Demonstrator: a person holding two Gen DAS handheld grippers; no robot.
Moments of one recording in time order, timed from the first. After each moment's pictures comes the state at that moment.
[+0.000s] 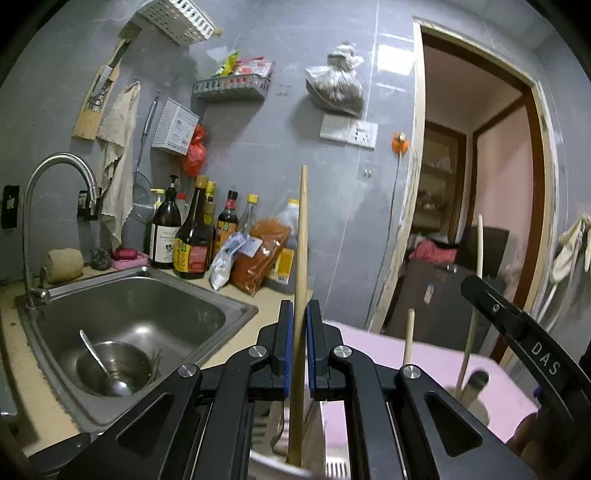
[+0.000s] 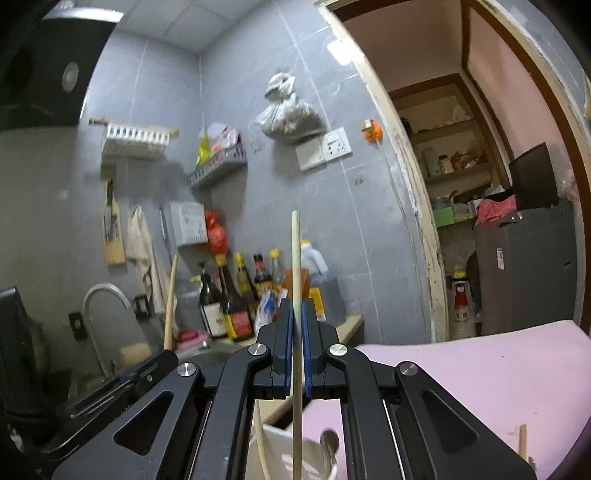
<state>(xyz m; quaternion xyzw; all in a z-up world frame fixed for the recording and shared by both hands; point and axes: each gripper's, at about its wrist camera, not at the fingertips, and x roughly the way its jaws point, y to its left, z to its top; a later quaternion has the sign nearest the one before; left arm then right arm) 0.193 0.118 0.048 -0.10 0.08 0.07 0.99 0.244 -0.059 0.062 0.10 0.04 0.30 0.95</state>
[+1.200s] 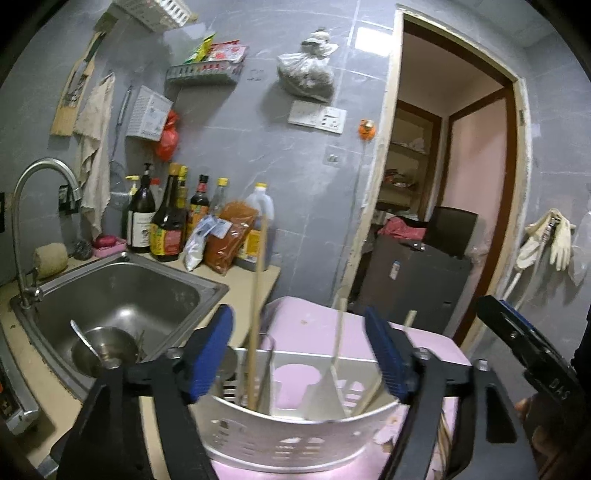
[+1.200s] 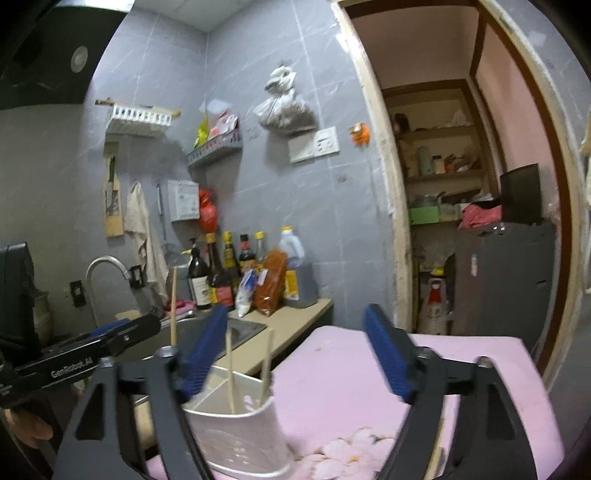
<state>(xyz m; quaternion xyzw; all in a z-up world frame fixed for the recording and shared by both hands) 0.157 0.093 0.083 -0.11 0.12 0.01 0.99 0.200 -0.127 0.088 0.05 0.07 0.28 0.96</state>
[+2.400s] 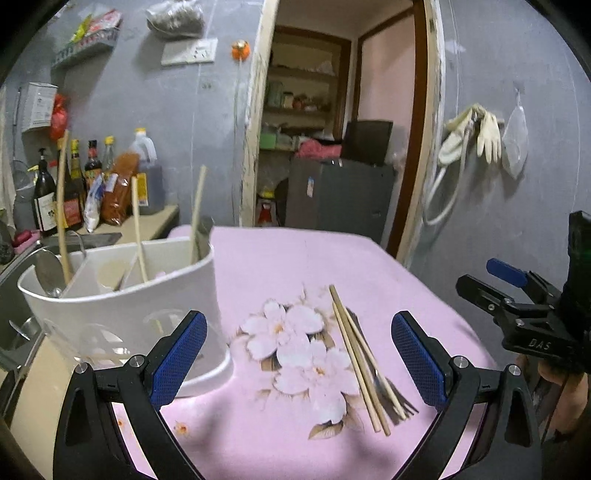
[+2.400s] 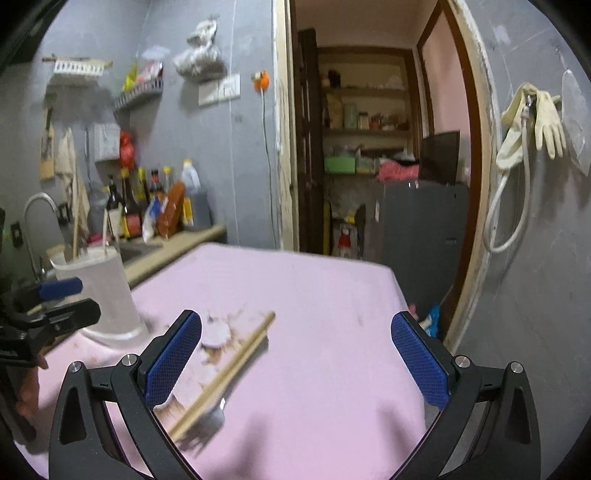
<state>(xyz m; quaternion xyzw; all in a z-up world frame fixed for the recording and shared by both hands) 0.164 -0.050 0.022 -0.01 0.24 -0.15 0.96 0.180 -0.269 0.026 -0.02 0.19 0.14 0.97</state>
